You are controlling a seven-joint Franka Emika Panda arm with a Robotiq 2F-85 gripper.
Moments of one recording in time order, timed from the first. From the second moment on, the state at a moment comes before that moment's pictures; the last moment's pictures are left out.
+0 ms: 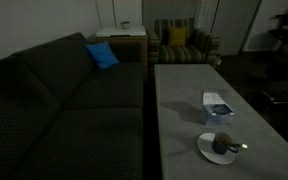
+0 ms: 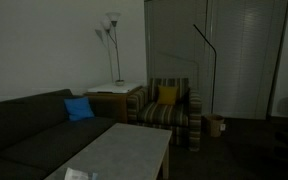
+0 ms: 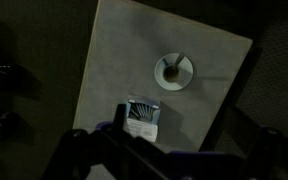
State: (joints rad) arm 0.06 -0.12 0.12 -2.42 -0.08 2.32 0.14
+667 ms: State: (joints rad) arm 0.06 0.28 0.11 -2.31 -0.02 2.44 0.01
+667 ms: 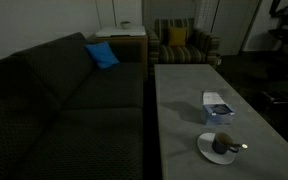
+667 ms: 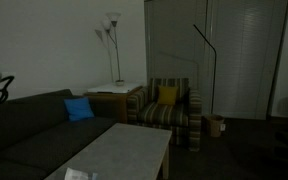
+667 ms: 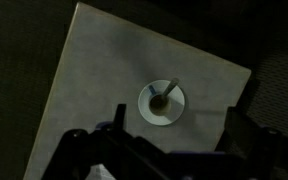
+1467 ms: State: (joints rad) arm 0.06 0.41 0.11 -2.24 0.11 2.50 0.07
